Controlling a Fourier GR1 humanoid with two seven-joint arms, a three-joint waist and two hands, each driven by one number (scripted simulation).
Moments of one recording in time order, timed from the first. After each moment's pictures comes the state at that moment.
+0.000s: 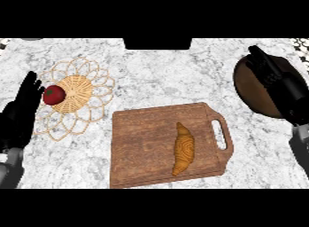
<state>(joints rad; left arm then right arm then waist) -0.15 0.52 -0.16 -1.51 0.34 0.37 0.08 -0.35 -0.47 0.12 -1.53 -0.27 0.07 0.12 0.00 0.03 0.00</state>
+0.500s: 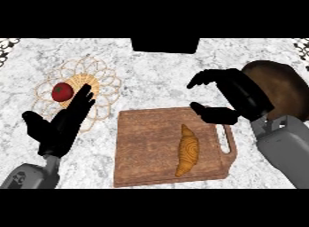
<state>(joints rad) -0.16 0.39 -0.32 -1.53 0.42 0.22 0.12 -0.59 -0.52 0.50 -1.55 0.28 0.02 0.21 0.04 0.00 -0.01</state>
